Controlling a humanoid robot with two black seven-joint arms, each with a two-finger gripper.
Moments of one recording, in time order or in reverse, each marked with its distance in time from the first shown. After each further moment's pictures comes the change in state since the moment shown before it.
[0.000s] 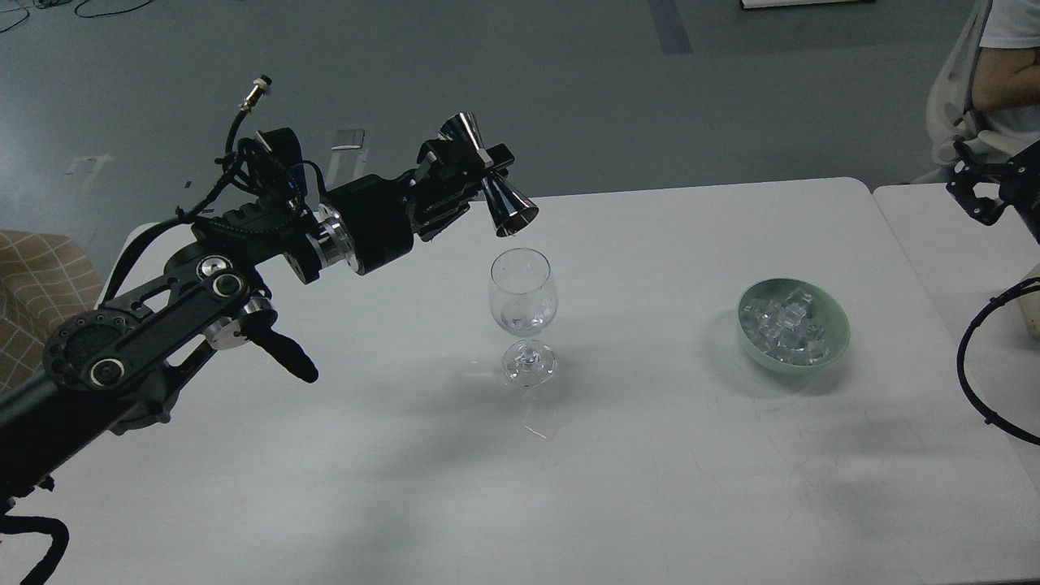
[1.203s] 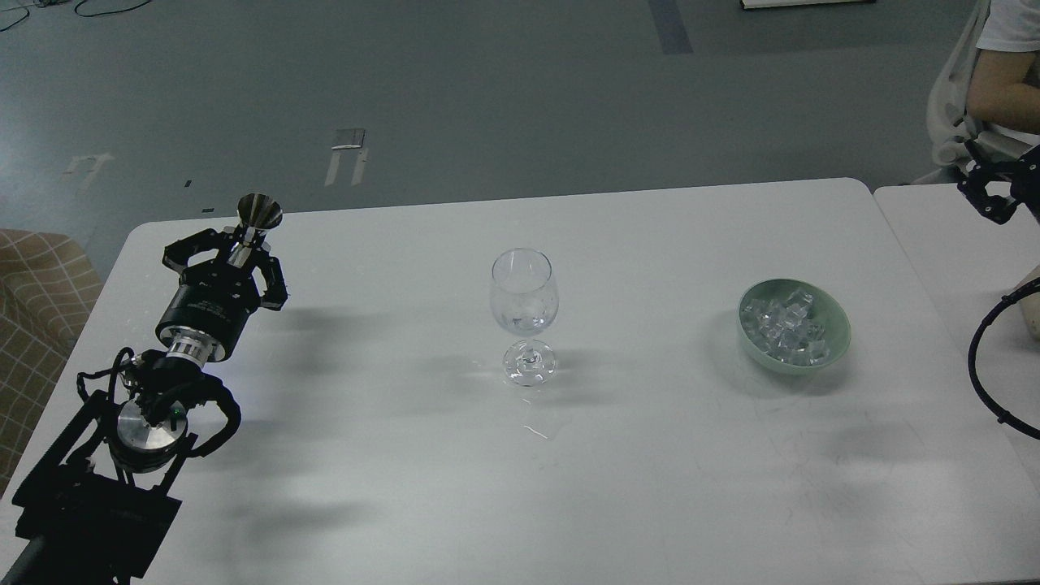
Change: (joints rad) left arm 0.487 -0.206 -0.632 0.461 -0.771 -0.078 -0.010; right arm -0.009 -0.027 -0.015 0.048 -0.002 -0.057 -0.021
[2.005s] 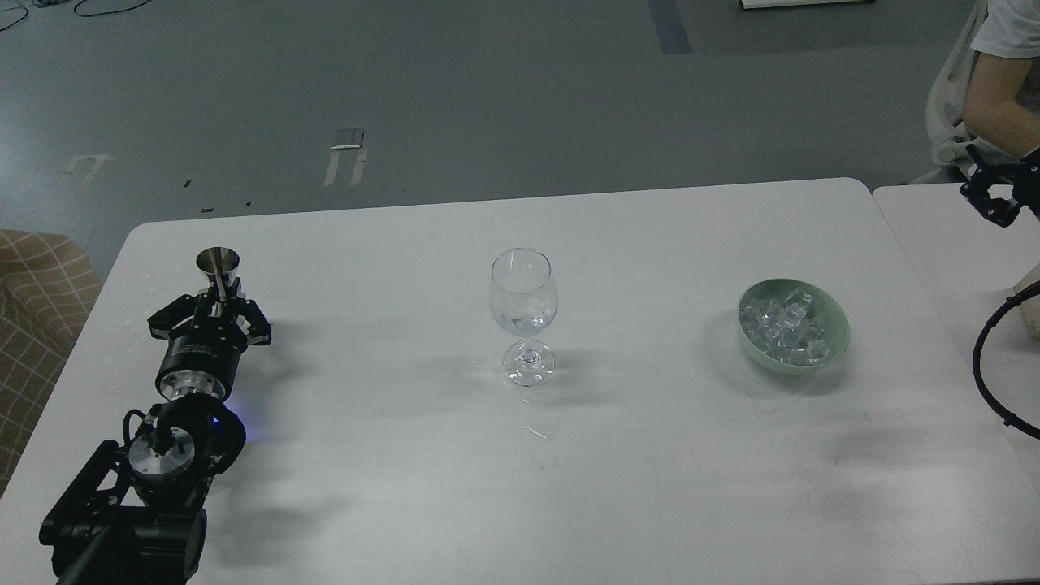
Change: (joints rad) left arm 0.004 -0.110 -0.107 0.149 -0.215 0.011 0.002; right arm -0.015 -0.015 -0.006 0.028 -0.004 -0.039 -0.019
